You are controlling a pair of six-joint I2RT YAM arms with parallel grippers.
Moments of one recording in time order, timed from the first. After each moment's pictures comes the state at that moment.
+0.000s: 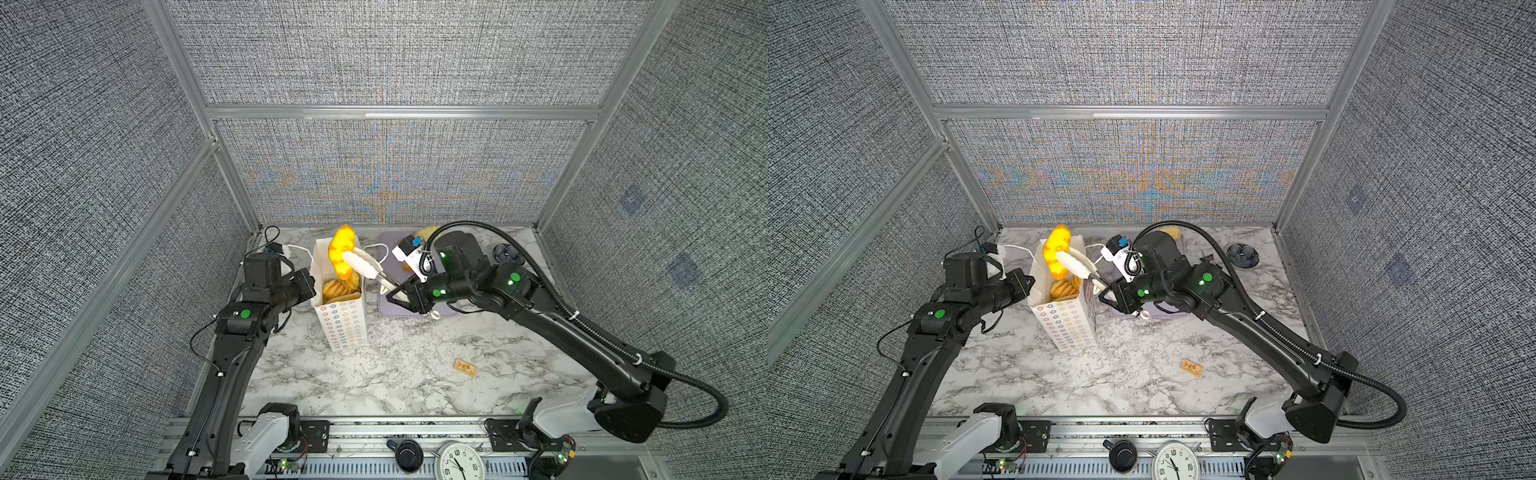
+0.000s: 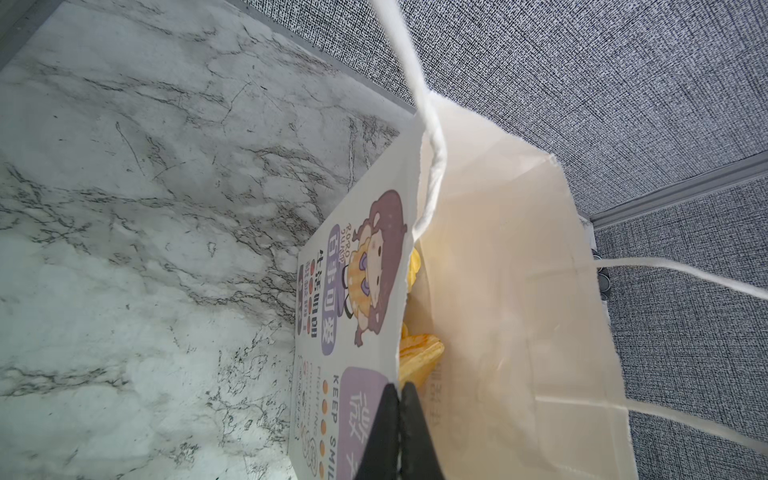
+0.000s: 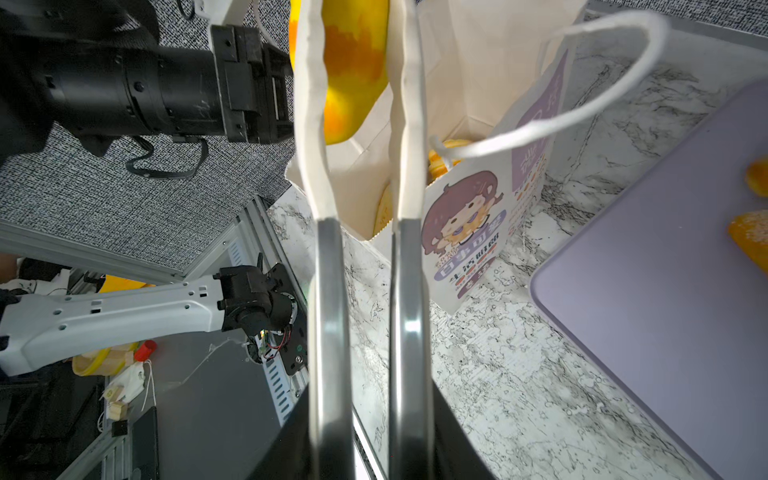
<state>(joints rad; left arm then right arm) -0.13 0.99 1.08 -0.75 0.24 -0.52 0.86 1.43 1.58 -0.79 -0.34 0.26</state>
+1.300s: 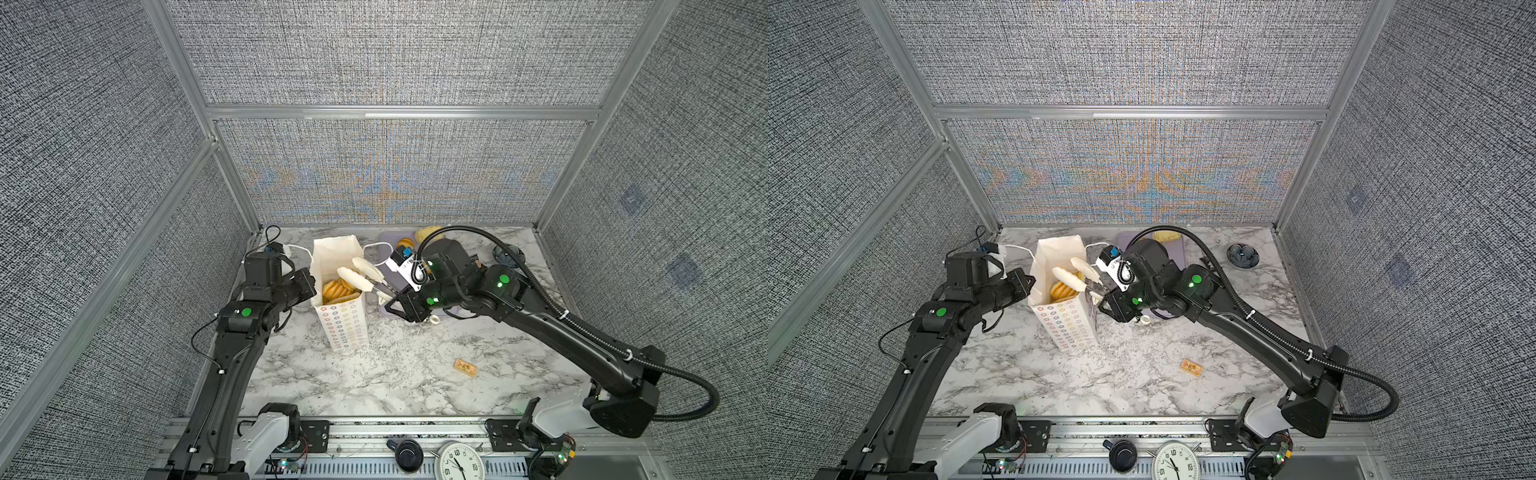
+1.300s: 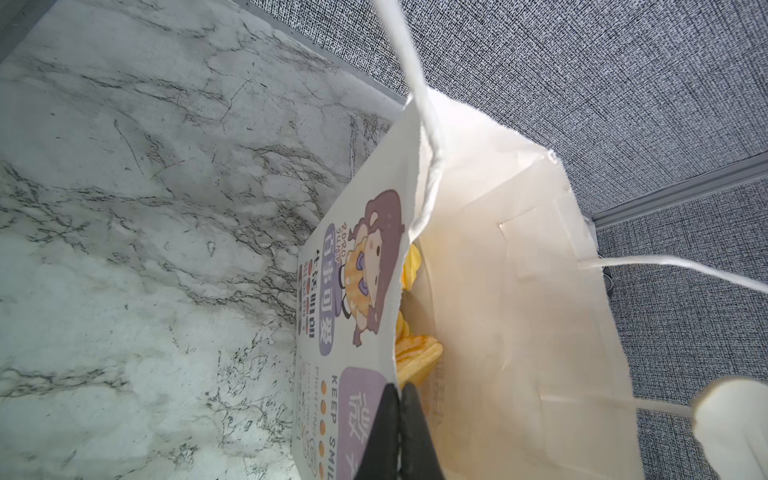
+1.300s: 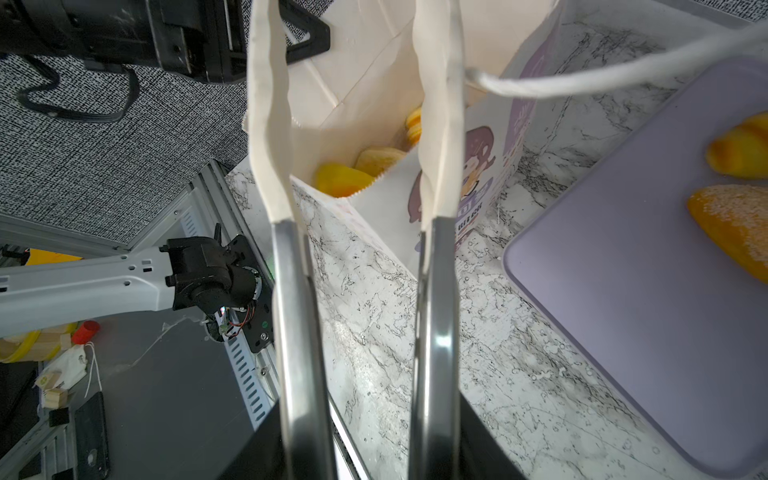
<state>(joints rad) -0.13 1.00 1.08 -0.74 0.24 -0.52 0.91 1.46 1.60 -0.87 -0.23 0.21</state>
